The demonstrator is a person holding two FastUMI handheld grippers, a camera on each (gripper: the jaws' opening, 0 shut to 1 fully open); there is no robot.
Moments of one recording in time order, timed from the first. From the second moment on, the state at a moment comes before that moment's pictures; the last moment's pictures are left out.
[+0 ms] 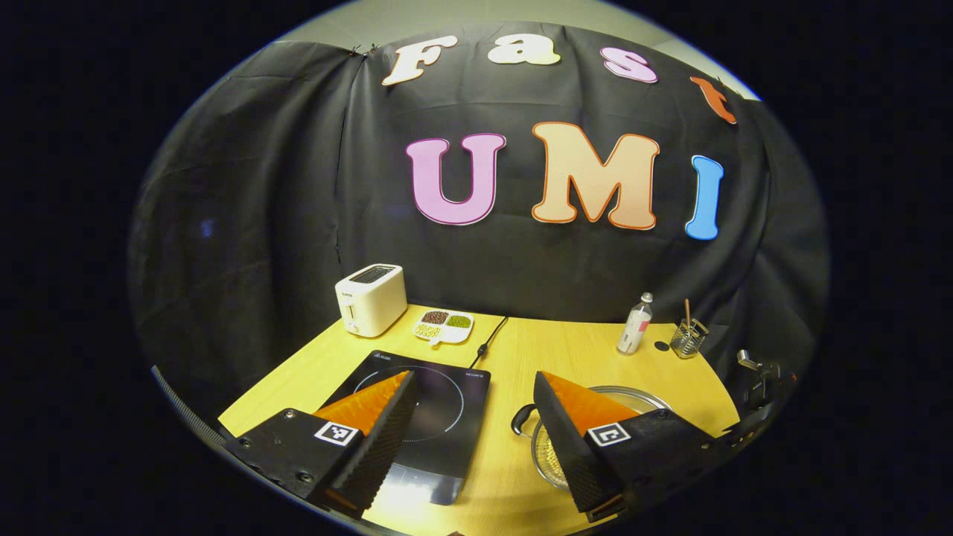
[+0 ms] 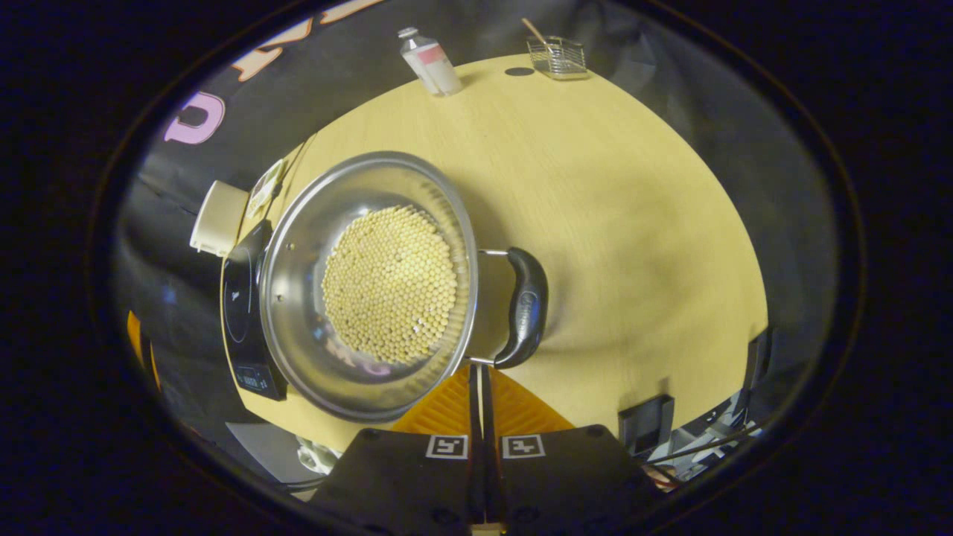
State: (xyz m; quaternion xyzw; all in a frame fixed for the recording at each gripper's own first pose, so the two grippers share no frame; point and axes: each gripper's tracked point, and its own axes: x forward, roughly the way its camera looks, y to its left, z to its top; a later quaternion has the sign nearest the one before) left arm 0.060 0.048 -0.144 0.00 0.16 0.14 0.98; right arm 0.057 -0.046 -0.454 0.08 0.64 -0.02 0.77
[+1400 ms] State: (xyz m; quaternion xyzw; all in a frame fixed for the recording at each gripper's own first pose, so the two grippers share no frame) left arm 0.065 0.021 -0.207 -0.01 0.23 0.15 0.96; right arm 0.114 -0.091 -0.453 0.06 0.64 0.03 0.76
